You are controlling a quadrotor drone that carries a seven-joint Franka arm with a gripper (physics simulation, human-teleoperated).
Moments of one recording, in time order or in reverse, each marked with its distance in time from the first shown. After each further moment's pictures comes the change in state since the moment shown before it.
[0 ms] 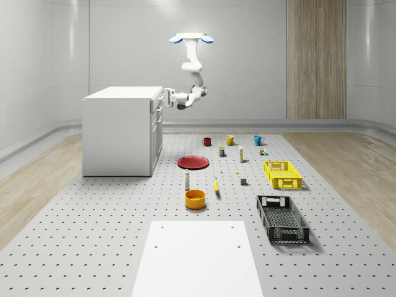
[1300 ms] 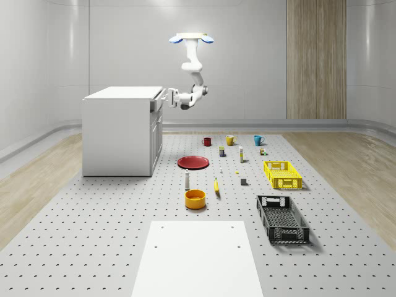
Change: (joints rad) arm -0.036 -0.061 -0.072 -0.034 -0.095 -0.073 0.024
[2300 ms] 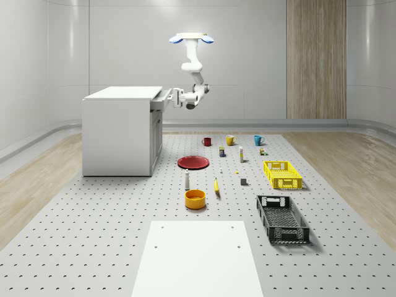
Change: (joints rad) arm -0.025 -0.071 -0.135 -0.032 -0.120 -0.100 0.047
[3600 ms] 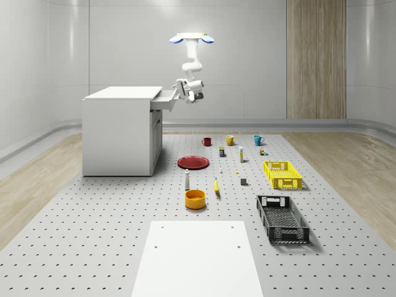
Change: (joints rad) arm -1.116 0.464 0.649 0.076 0.318 -0.775 -0.439
